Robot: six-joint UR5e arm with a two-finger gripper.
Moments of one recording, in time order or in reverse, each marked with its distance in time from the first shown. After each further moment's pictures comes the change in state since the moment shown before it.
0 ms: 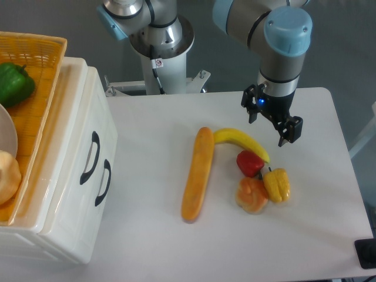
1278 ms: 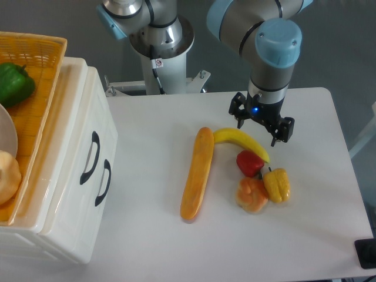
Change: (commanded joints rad) arm -0.041 -0.012 -0.031 0.000 0.003 -0.460
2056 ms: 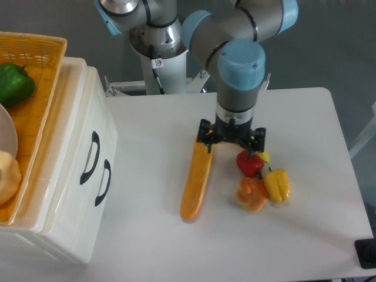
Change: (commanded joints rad) arm -0.209 -0.035 0.054 0.003 0.000 -0.499
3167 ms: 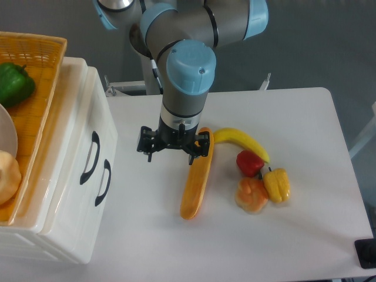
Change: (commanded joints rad) arm -0.075 -0.006 0.061 -0.129 -0.227 -0.272
